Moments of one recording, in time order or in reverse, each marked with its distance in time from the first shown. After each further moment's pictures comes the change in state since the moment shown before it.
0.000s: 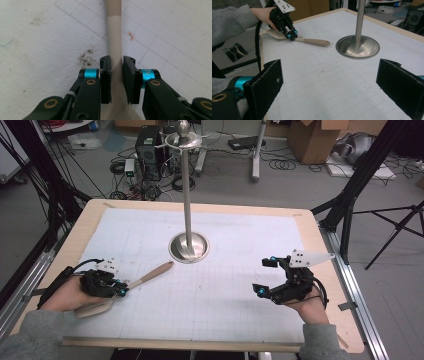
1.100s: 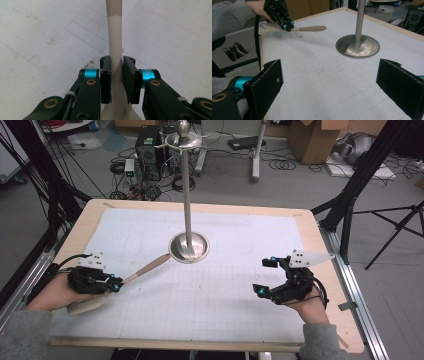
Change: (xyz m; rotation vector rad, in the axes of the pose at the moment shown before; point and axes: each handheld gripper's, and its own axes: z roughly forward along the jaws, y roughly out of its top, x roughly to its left) left arm 0.001 0.004 -0.038 -0.113 -0.017 0.031; right arm 0.000 0.000 0.000 0.009 -0.001 0.002
